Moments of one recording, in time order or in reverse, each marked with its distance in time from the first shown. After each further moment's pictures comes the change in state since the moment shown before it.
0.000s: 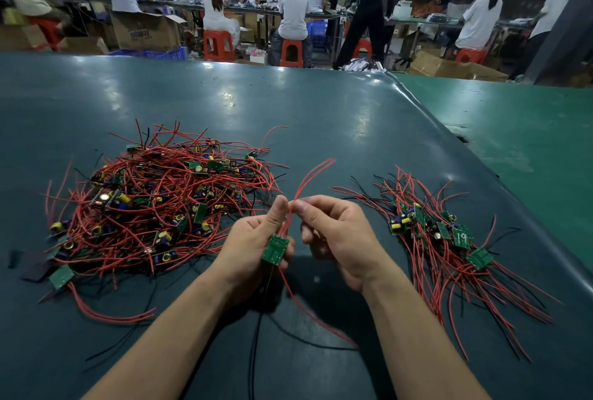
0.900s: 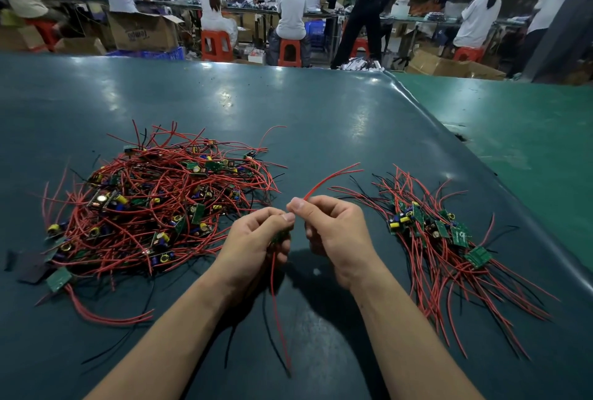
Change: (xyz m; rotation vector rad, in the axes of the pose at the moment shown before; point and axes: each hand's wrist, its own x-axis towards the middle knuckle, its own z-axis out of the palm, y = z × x) left_hand 0.003 -0.008 -0.004 0.007 -0.040 0.049; right_hand 0.004 0.006 0.007 0.008 0.217 -0.013
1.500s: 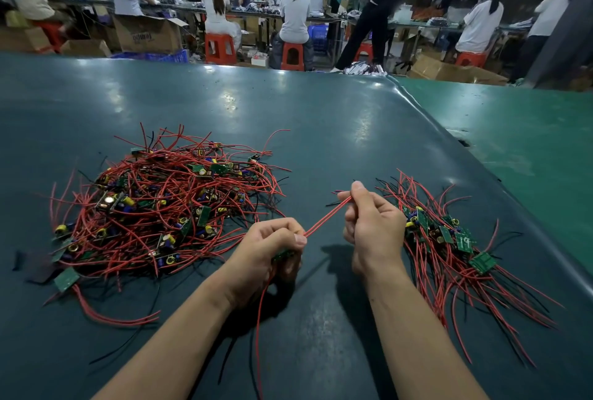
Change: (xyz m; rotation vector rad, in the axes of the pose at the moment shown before) left_hand -0.003 0.003 -0.002 -0.016 -0.238 0.034; right_hand 0.012 -0.003 -0.015 0.184 0.431 -0.108
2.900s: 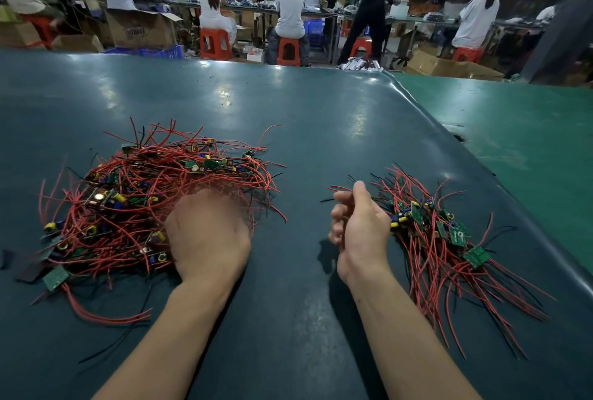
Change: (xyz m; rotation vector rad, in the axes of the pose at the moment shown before) left_hand 0.004 -0.010 -0.037 1.594 0.867 0.044; right_hand -0.005 0.005 0.006 0.090 0.079 0.168
